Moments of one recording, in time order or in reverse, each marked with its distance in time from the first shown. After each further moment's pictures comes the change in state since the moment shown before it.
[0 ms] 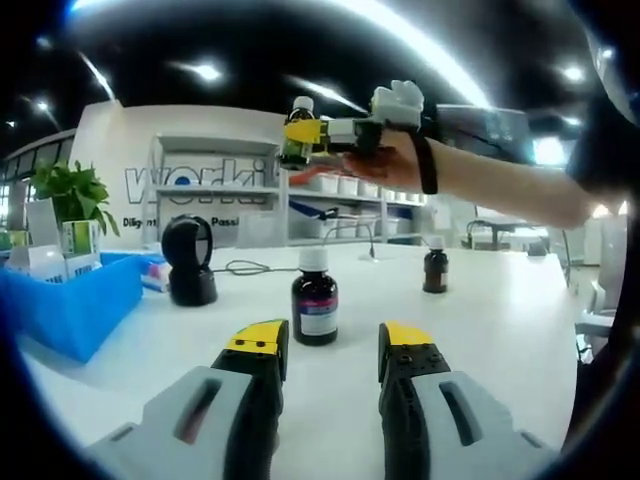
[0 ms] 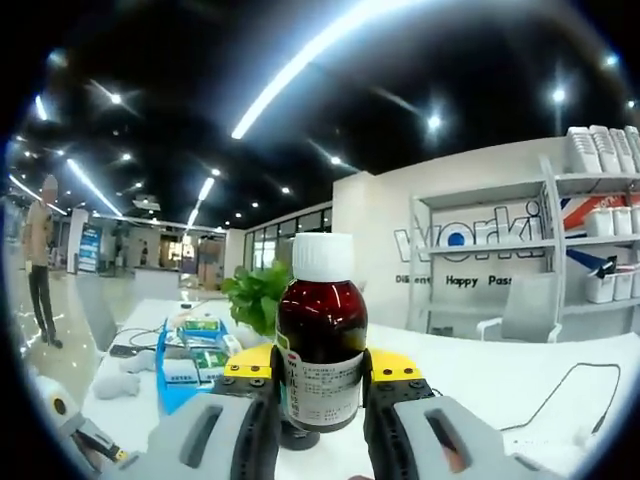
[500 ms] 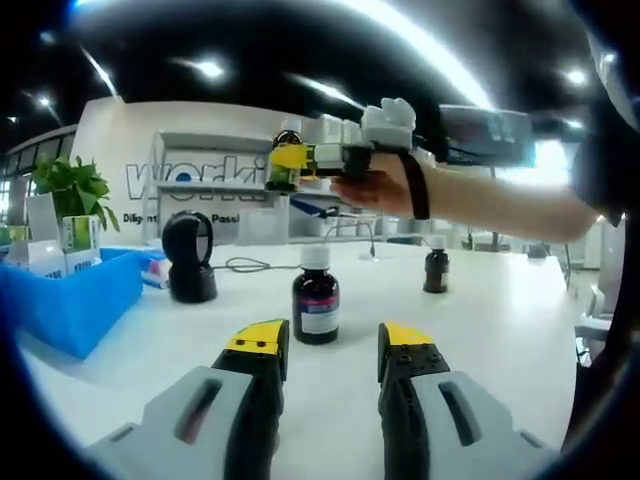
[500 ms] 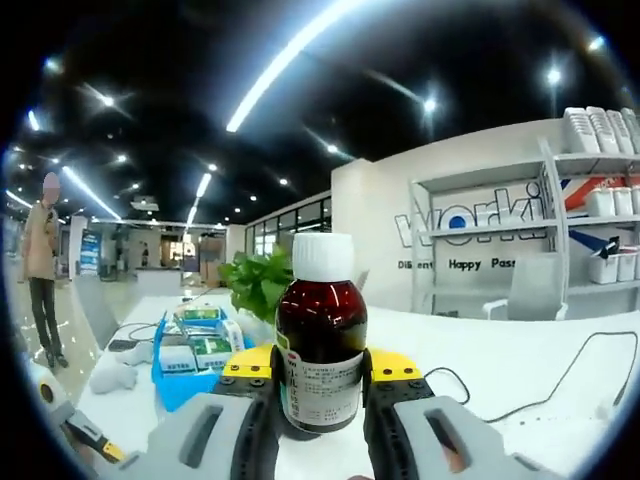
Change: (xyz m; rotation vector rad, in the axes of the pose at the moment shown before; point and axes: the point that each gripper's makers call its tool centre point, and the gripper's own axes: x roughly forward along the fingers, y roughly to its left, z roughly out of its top) left arm 0.001 0.001 -0.001 -0.017 0.006 -0.001; right arm 0.015 0.005 -0.044 0.045 0.034 0.005
